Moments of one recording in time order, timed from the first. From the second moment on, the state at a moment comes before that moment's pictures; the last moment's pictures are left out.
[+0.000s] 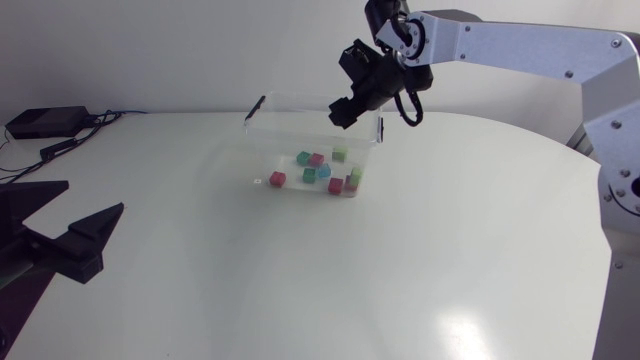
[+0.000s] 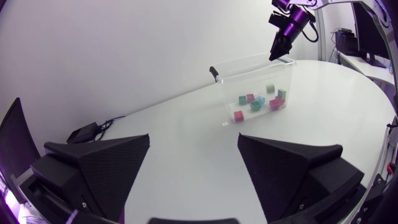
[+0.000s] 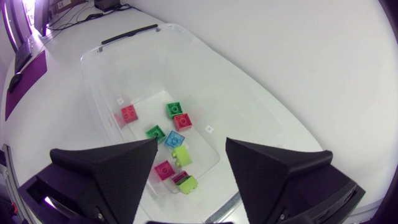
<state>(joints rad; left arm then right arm) 0.13 0.45 0.48 -0.38 0.27 0.39 0.38 2.14 1.95 -0.62 -0.09 -0.34</state>
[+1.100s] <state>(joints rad) 0.21 0.29 0.28 -0.18 0.20 0.36 0.40 1.16 1.00 -0.32 0.34 -0.16</state>
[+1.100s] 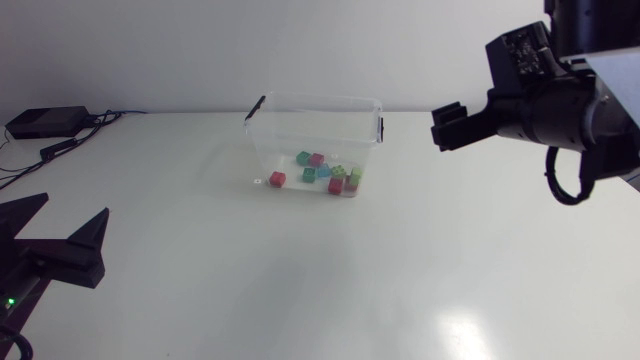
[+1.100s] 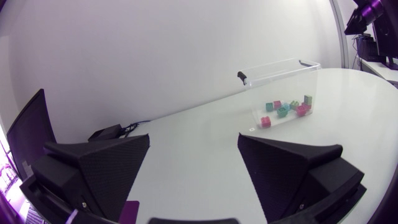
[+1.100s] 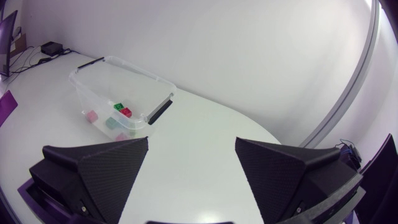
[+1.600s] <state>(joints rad) 0.21 0.16 0.21 -0.16 0.20 0.36 0.40 0.72 0.73 -0.32 0.49 -0.21</state>
